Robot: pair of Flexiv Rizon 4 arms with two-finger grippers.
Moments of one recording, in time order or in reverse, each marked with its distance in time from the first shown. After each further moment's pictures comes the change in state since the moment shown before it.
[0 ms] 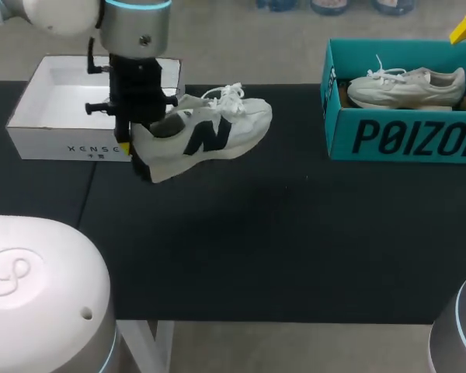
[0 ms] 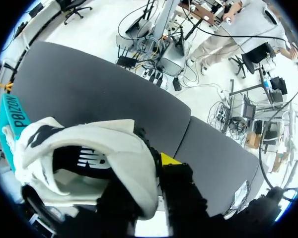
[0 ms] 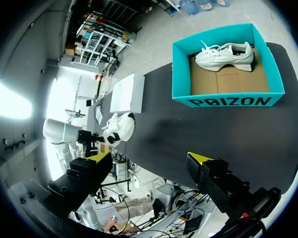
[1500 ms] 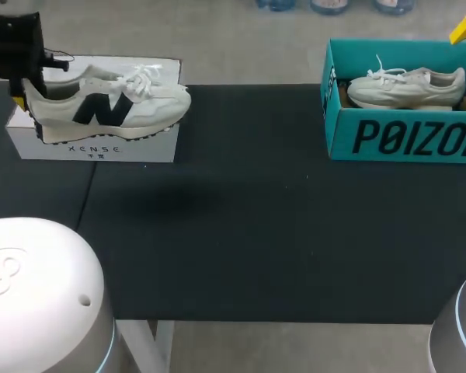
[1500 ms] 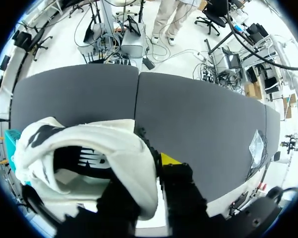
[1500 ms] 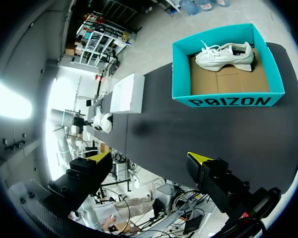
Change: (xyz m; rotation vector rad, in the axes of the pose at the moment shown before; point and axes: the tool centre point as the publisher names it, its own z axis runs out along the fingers) left arm 0.135 0.162 -0.004 -0.064 -0.027 0.377; right arm 0.000 0.000 0.000 0.000 0.000 0.000
